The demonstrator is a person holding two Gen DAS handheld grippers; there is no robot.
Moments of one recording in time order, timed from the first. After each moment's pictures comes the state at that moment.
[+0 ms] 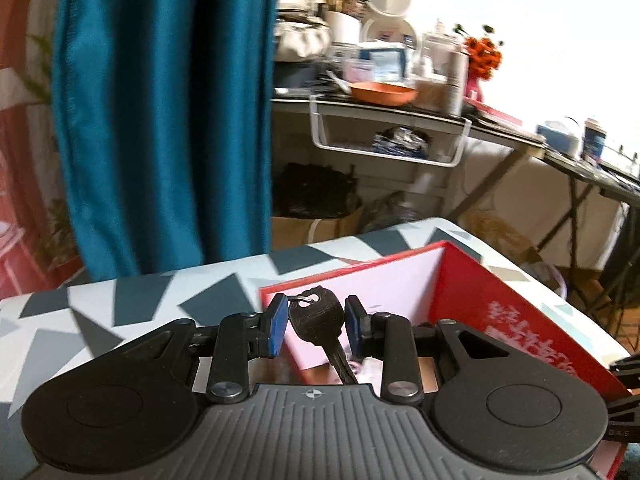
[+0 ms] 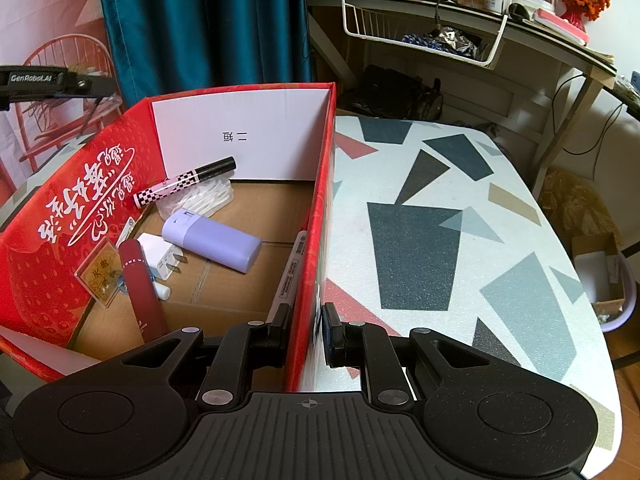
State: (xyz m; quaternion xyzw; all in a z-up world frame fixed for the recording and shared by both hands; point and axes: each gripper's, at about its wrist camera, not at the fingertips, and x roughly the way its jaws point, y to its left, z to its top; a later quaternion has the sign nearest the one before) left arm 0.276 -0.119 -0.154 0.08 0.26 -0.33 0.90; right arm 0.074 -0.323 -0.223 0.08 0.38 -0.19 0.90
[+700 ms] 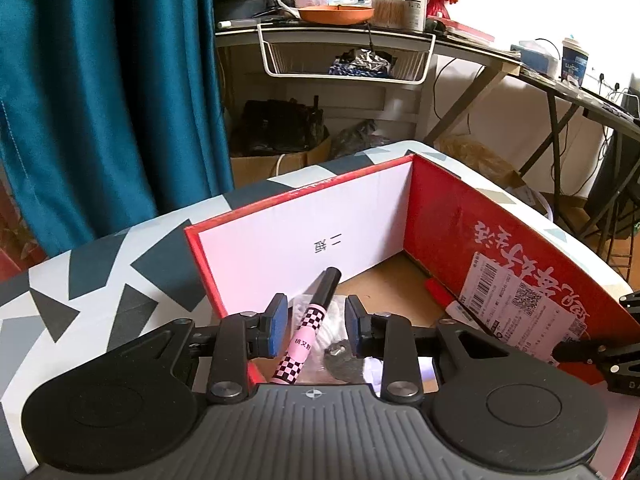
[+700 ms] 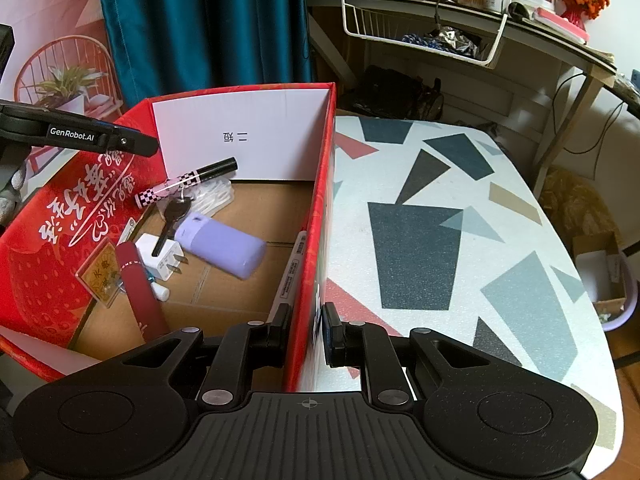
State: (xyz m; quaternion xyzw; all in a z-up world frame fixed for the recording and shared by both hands) left arm 0.281 -0.154 -0.197 0.15 0.32 -0.36 0.86; right arm 0.074 -0.323 -0.223 0.08 0.38 -0.19 0.90
